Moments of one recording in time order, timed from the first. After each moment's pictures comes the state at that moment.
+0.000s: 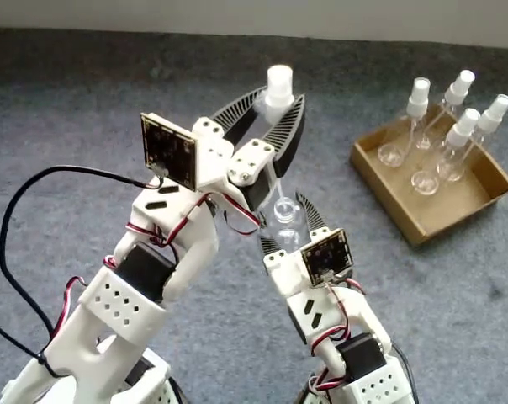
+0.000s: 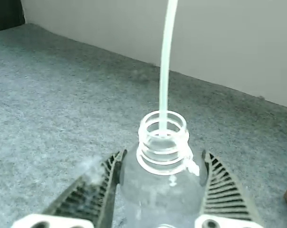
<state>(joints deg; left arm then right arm) 29.0 -49.0 43.1 6.3 14.1 -31.2 -104.3 95.7 26.2 6.6</state>
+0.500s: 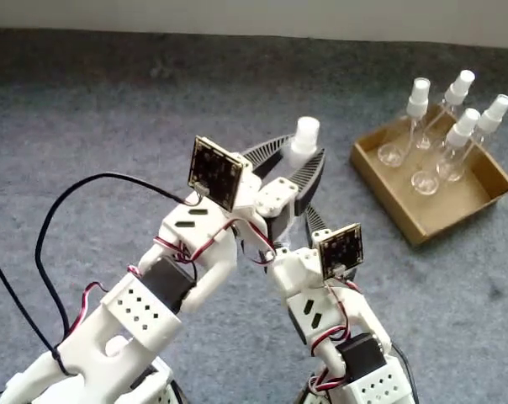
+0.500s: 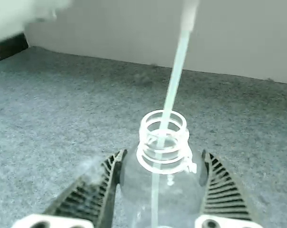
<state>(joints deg) 35.1 -49.0 53.1 5.4 14.1 -31.3 -104.3 95.7 26.2 -3.2</state>
